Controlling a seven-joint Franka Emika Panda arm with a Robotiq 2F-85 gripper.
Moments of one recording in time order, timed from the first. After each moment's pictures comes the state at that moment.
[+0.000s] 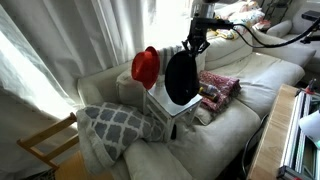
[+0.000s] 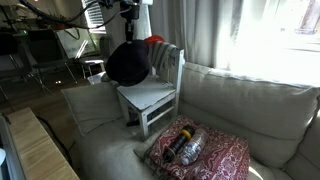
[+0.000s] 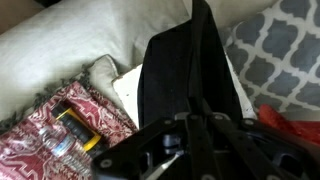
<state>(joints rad) 0.06 0.15 0.00 -2.18 0.32 2.27 0.53</state>
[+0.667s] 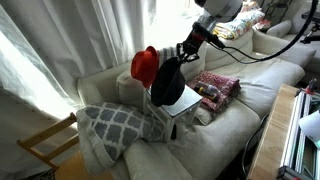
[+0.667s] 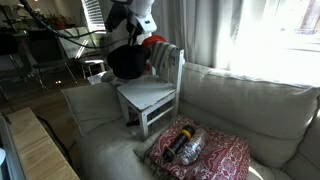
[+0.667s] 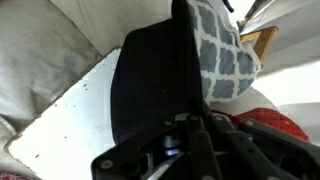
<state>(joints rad) -0.07 0.27 0.08 -2.19 1.07 2.35 0.05</state>
